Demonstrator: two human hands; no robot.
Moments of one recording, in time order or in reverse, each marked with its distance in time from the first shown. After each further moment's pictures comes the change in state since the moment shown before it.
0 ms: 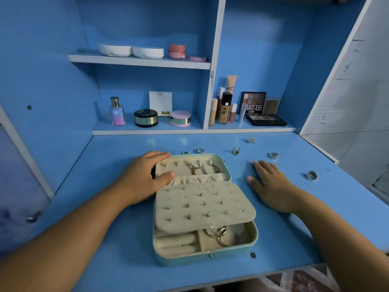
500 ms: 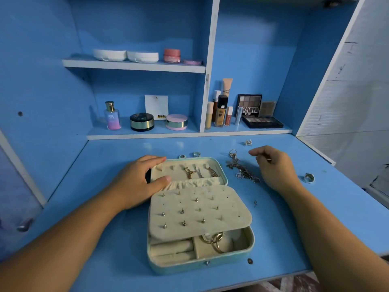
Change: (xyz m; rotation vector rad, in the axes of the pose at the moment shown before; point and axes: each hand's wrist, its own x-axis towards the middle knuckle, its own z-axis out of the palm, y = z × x) left_hand 0.003 -0.004 0.000 -0.018 0.012 0.003; right_hand 0.024 0.003 -0.015 0.655 0.514 0.010
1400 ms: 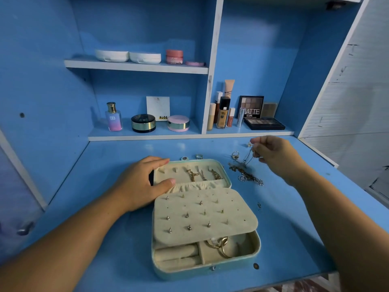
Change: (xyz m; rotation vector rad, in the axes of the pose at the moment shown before) left_hand 0.001 0.000 -0.001 0.003 -0.005 0.002; right_hand 0.022 -0.026 -0.011 0.207 -0.120 0.079
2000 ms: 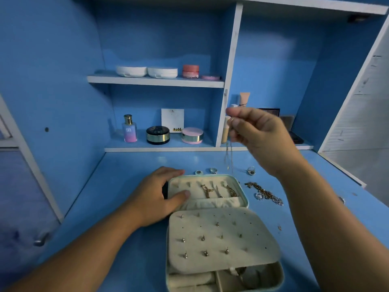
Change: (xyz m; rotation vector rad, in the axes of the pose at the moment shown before) left_hand 0.000 0.001 -0.001 -0.139 0.044 0.023; right_hand -0.008 -0.102 0.046 0.550 -0.216 -0.364
